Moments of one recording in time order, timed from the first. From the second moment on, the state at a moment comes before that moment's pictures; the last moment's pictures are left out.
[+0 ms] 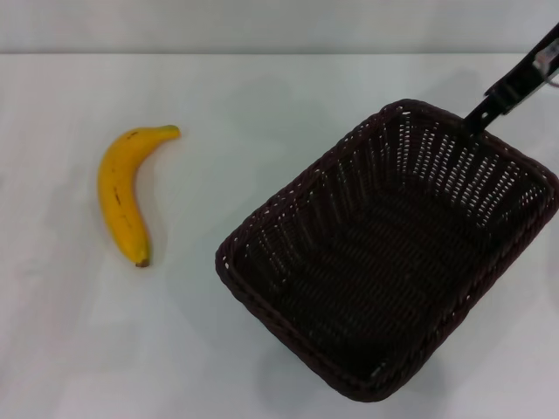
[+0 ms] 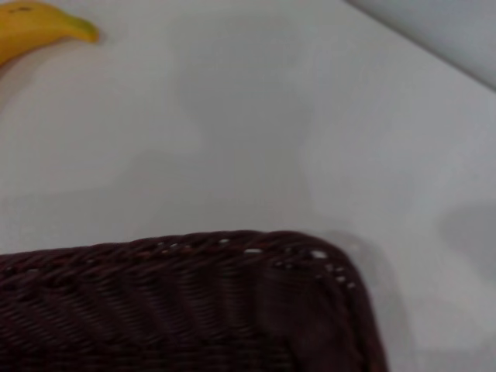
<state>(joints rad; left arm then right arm) -0.29 -2.08 0.90 0.09 -2.85 -1.64 2.79 1.09 1.99 -0.87 -0.99 0.28 1.73 -0.66</state>
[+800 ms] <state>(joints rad) -0.29 -2.08 0.90 0.11 -2.85 -1.64 2.79 1.18 2.00 -0.98 -0.71 0.22 1.60 -0.57</state>
